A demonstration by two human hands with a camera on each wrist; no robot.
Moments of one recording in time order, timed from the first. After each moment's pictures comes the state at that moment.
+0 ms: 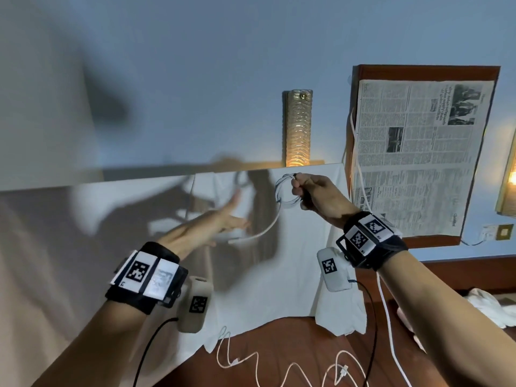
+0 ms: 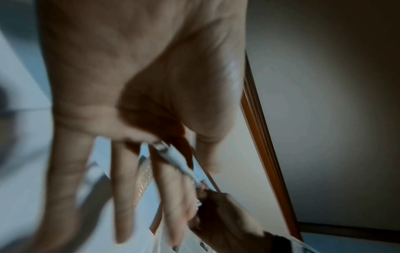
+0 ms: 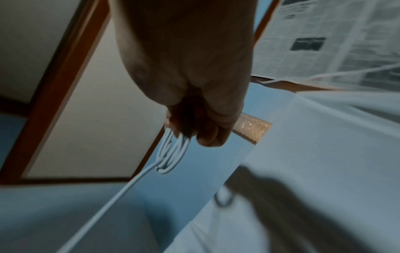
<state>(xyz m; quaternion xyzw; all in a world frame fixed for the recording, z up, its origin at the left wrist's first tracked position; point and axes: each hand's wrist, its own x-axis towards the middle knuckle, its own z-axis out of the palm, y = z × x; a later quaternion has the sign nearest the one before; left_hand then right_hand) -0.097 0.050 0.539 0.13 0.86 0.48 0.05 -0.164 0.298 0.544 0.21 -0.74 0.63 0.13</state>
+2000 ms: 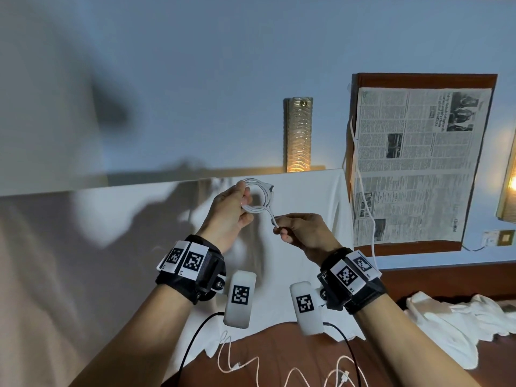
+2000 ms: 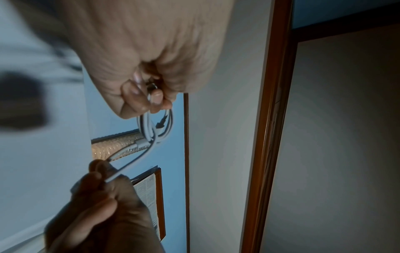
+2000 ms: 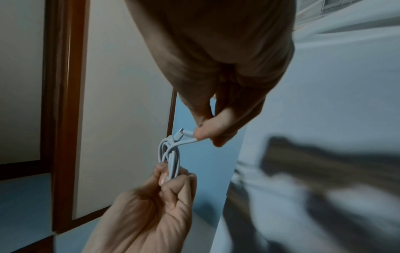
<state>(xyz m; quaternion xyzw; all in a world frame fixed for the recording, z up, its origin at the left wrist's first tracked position) -0.122 0.100 0.545 0.10 0.56 0.82 -0.09 -0.117 0.254 0.511 0.03 -0.63 0.77 0.06</state>
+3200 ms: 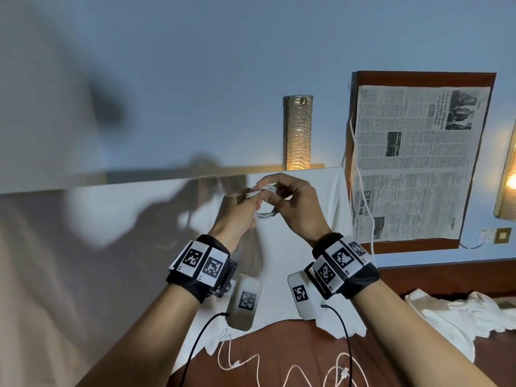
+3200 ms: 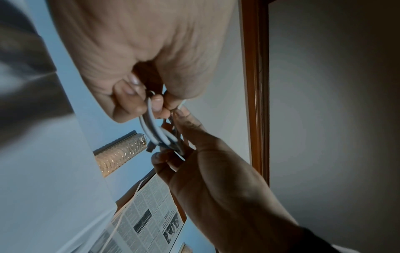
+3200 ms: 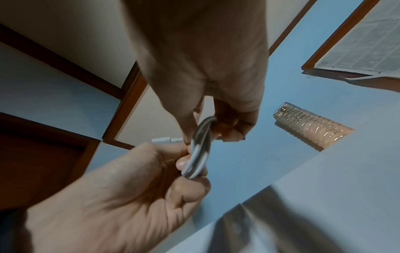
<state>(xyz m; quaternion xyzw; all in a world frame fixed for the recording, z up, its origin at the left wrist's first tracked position) -0.130 0.105 0.532 0.12 0.69 0.70 -0.15 -0.122 0.237 0.535 0.28 -0.72 0.54 0.33</state>
